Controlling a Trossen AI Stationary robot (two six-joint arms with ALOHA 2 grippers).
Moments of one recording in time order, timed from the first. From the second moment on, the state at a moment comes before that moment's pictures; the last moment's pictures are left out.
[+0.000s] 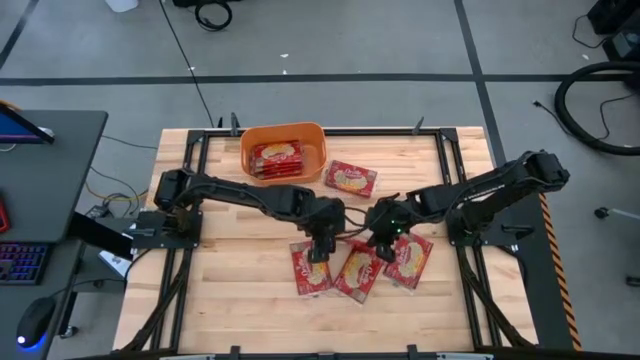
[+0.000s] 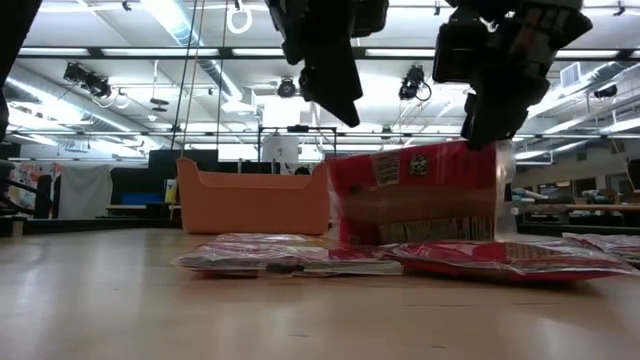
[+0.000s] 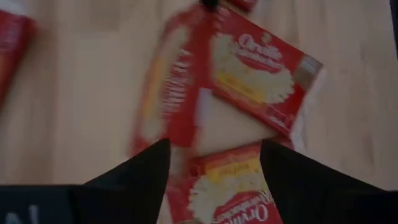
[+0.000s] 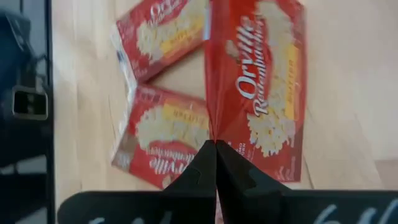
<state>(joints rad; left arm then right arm) -0.10 1.92 1.63 -0.74 0.07 -0.11 0.14 1.32 0.76 -0.35 -0.17 0.51</state>
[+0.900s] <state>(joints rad) -0.12 2.01 1.63 -0.81 -0.08 -0.02 0.08 1.31 0.76 -0.15 -0.26 0.56</state>
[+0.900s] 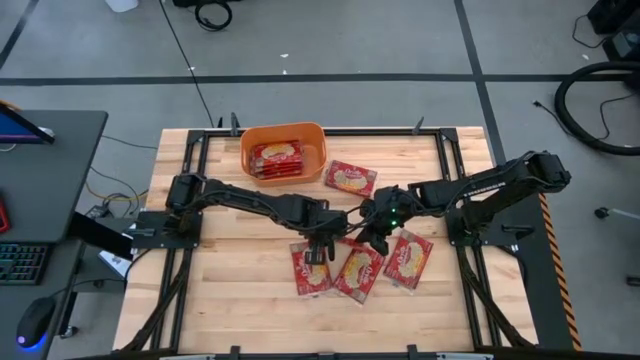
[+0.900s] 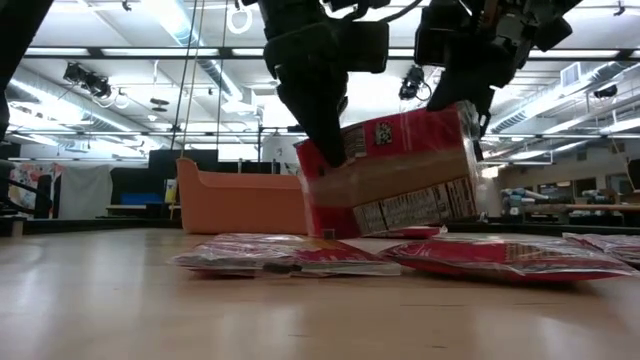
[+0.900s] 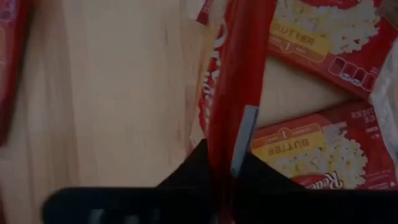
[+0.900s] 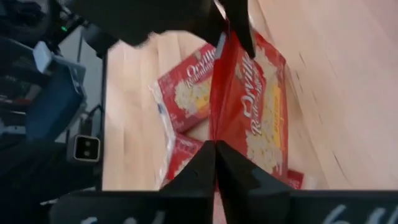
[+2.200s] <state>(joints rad) 0.53 1.64 1.55 -1.12 -0.16 0.30 -0.02 1.15 0.76 -0.35 0.06 0.47</state>
